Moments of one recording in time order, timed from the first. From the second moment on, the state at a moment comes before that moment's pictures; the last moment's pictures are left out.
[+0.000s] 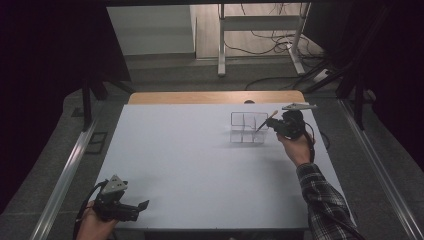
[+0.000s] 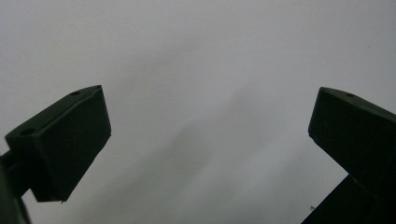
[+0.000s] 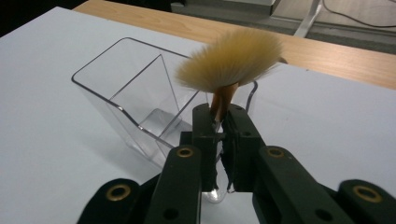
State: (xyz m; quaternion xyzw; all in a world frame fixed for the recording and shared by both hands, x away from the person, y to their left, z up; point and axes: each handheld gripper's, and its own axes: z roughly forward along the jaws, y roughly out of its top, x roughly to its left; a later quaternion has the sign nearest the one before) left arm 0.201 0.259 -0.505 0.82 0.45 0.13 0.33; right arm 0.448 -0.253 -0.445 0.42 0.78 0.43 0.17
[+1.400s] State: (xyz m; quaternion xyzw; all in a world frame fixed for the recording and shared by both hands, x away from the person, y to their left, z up) left arm 0.202 0.258 -0.505 0.82 0.45 0.13 0.33; right arm 0.434 -0.251 -0.446 0.41 0.80 0.40 0.15
